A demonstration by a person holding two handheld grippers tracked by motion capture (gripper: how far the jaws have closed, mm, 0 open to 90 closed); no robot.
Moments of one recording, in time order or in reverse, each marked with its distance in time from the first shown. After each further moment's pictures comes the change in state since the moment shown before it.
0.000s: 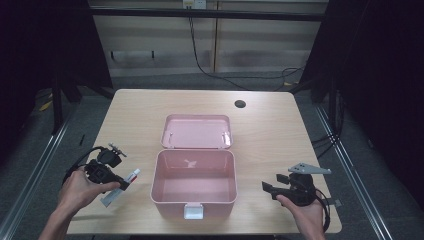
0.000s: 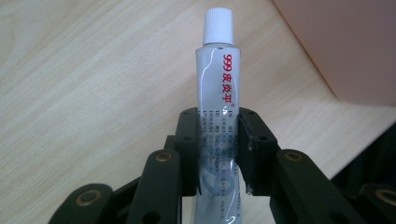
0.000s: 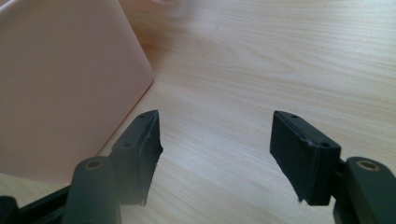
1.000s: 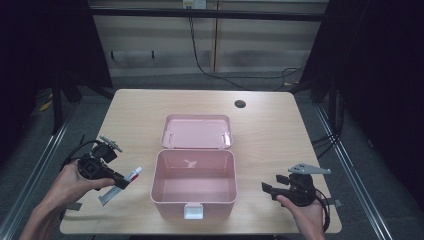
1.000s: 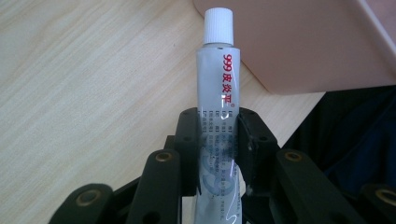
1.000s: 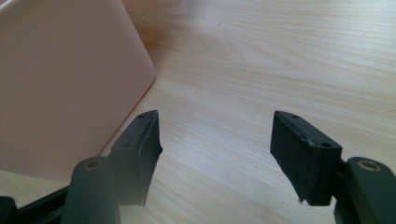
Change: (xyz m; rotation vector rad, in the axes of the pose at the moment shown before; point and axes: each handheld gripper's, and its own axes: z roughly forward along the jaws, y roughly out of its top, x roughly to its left) left arm -0.007 0.005 -0.037 -0.029 -0.139 0.103; right arm 0.000 -0.001 0.000 0.008 0.007 0.011
